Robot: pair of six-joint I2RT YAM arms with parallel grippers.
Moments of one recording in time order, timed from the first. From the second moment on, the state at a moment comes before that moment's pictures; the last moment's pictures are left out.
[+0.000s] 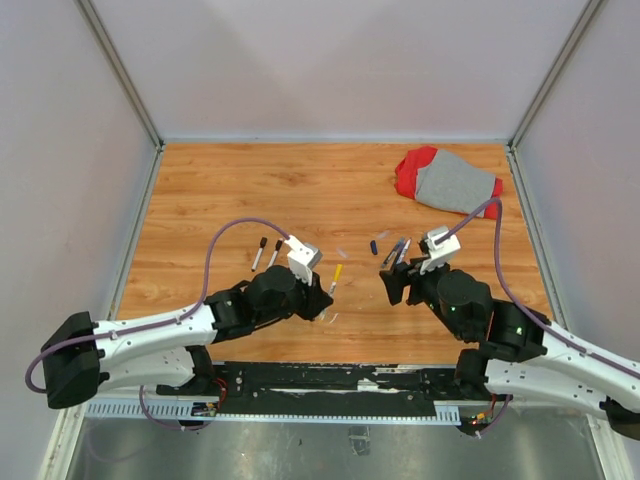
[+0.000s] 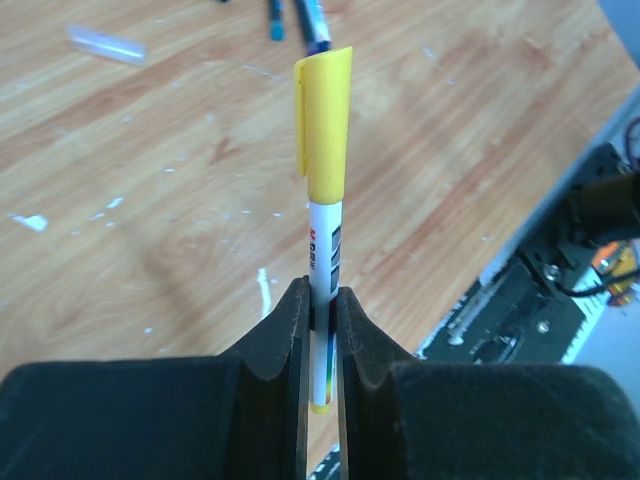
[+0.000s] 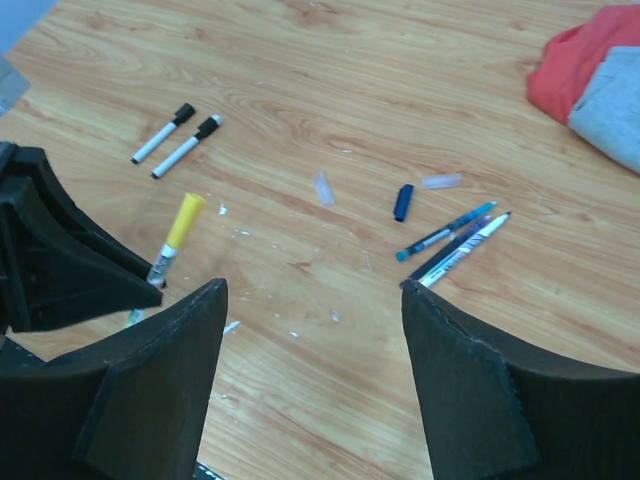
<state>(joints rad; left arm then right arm) -1.10 1.03 0.53 0.06 -0.14 -0.52 1.18 0.60 0.73 -0.45 0.65 0.33</state>
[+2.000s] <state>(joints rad) -0.61 1.69 1.03 -0.45 -0.18 -0.30 0.66 0.64 0.48 -0.48 -0.05 0.53</state>
